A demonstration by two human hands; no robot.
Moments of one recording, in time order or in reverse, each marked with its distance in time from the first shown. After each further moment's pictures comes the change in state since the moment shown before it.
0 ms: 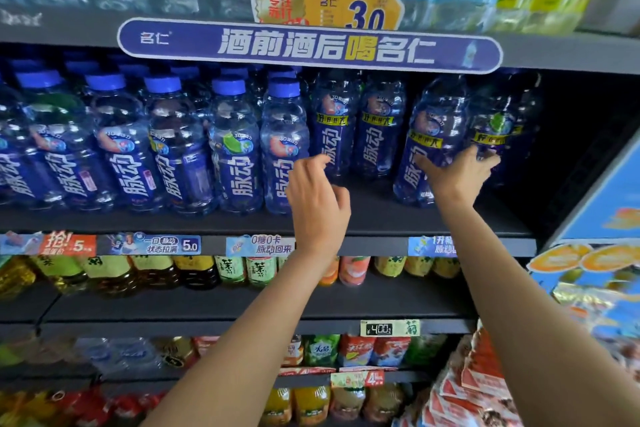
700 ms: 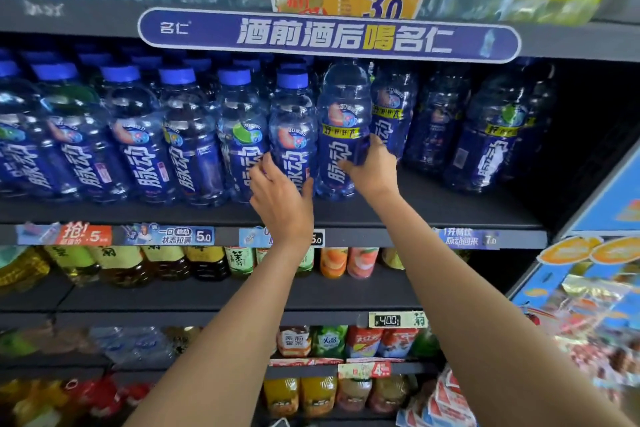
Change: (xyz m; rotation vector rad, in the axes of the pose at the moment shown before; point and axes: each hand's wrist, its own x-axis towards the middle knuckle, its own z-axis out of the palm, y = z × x) left_hand 0.009 -0.044 -0.020 0.184 -0.018 -0.373; right_hand -0.065 -0.060 0.054 0.018 -0.409 -0.287
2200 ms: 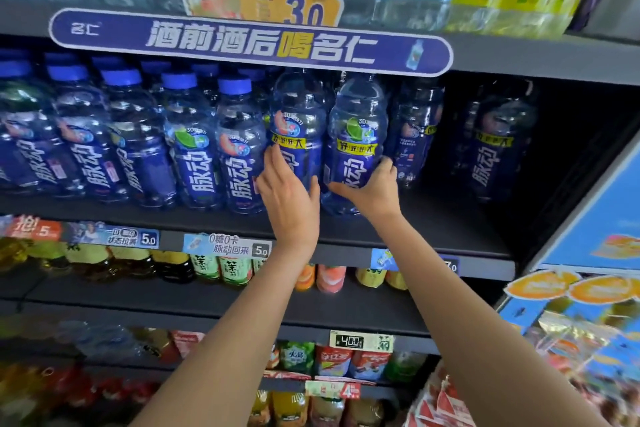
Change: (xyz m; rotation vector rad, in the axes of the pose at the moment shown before) left_hand -0.027 0.066 0.055 -0.024 0.099 0.111; right_hand 0.027 0.071 -0.037 0.133 -0.060 0.046
